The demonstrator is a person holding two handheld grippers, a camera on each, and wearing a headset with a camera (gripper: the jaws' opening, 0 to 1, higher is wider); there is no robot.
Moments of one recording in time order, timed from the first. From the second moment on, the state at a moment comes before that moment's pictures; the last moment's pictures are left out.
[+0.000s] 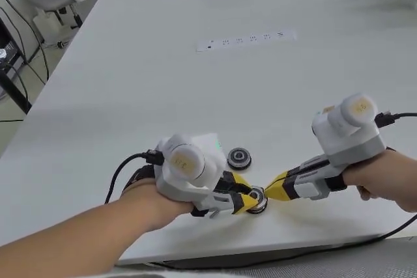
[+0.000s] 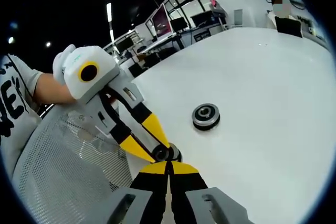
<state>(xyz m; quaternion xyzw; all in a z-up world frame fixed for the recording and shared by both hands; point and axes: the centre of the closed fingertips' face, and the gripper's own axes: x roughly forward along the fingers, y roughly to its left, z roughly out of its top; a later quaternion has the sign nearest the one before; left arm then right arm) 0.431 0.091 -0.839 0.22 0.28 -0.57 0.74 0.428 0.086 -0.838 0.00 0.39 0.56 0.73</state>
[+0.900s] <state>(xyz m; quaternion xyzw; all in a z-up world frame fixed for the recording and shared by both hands) 0.432 0.090 -0.838 0.22 0.28 -0.57 0.74 0.415 0.103 -0.824 0.02 0.37 0.60 0.71</state>
